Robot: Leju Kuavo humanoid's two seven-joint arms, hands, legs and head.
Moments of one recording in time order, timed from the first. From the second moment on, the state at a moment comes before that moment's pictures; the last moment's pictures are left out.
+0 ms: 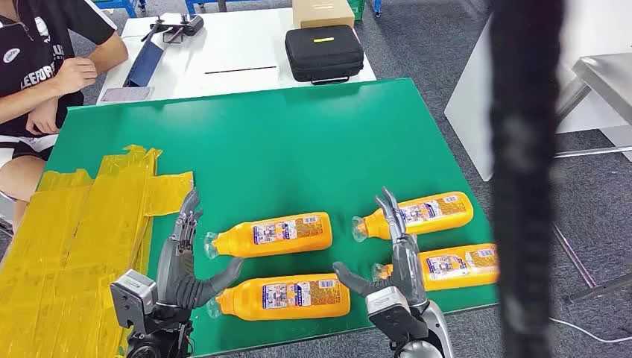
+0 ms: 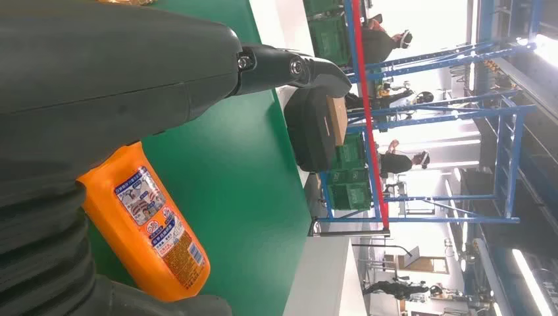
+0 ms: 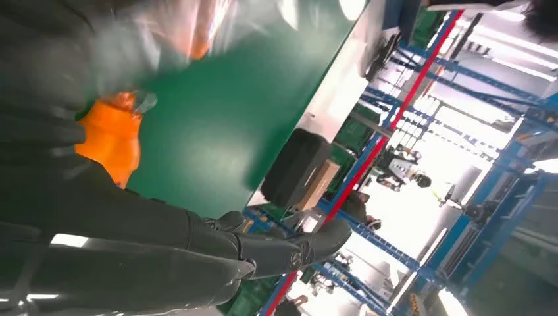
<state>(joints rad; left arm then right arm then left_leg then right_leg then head) 0.09 -0.12 -0.31 -1.67 -0.18 0.05 -0.47 0.21 0.06 0.29 -1.81 0.57 -0.38 -0.40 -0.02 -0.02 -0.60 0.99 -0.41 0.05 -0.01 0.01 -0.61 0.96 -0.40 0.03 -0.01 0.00</state>
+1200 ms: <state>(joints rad) 0.05 -0.13 -0.22 -1.54 -0.14 -0.06 -0.49 0.17 -0.21 -0.29 -1.65 0.98 0.18 -0.35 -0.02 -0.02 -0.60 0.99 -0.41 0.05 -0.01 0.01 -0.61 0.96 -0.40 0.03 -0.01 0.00</state>
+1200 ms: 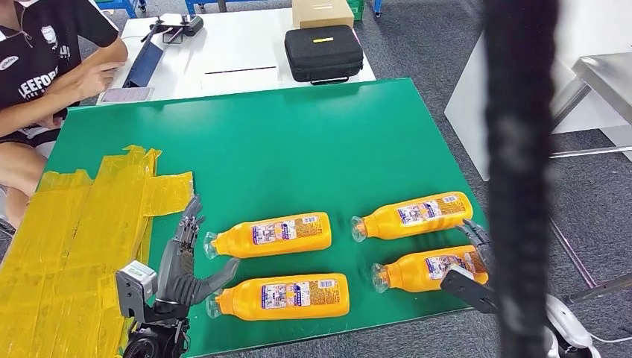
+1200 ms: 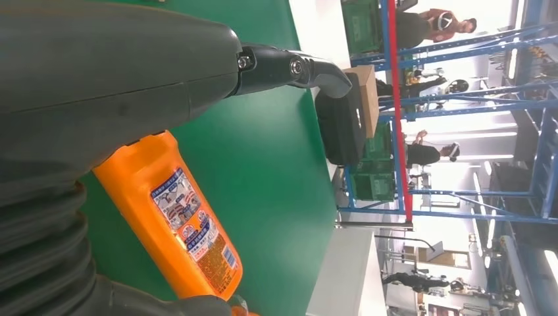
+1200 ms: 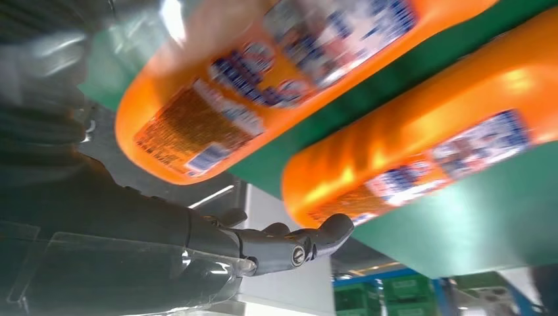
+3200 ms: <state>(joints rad) -0.05 -0.14 -0.24 -1.31 -0.06 -0.01 -0.48 -0.02 -0.52 0.07 -1.34 0.92 0.40 -0.25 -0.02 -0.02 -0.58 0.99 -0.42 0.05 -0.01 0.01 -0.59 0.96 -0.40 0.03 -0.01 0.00</state>
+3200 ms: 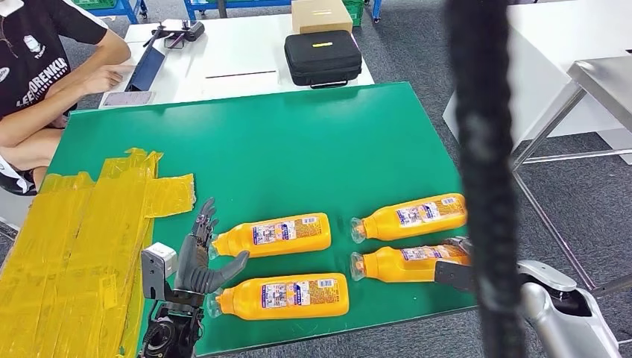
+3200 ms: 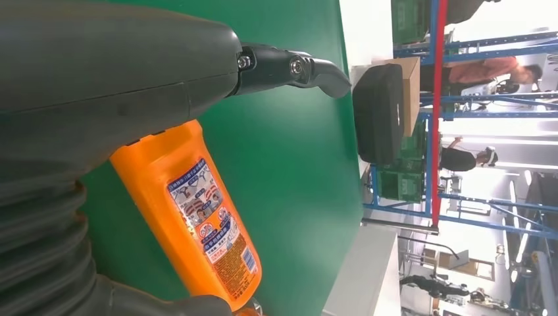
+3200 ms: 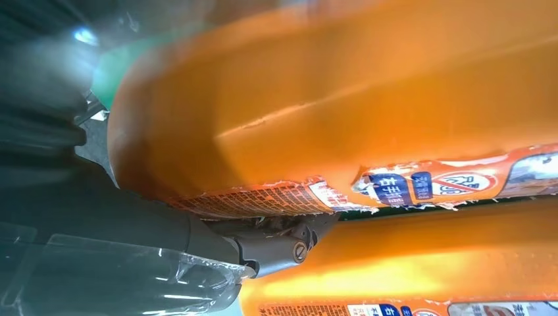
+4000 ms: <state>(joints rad) -0.02 -0.14 -0.21 -1.29 -0.09 0.00 -0.48 -0.01 -0.28 -0.03 -1.34 0.93 -0.01 -0.28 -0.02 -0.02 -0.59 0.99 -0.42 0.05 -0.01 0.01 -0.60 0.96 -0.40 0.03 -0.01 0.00</state>
